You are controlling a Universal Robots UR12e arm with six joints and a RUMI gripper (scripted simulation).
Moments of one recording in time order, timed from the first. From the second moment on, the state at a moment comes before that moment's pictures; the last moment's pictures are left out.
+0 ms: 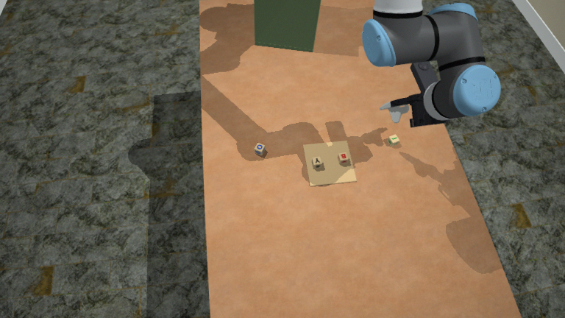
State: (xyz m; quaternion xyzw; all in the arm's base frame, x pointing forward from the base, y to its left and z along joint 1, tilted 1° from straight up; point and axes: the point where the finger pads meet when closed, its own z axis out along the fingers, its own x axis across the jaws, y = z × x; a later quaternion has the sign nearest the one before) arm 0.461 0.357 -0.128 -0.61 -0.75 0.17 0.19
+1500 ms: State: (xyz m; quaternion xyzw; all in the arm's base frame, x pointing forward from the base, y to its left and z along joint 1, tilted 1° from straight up) arm 0.489 0.358 -0.156 -0.61 -0.75 0.19 0.17
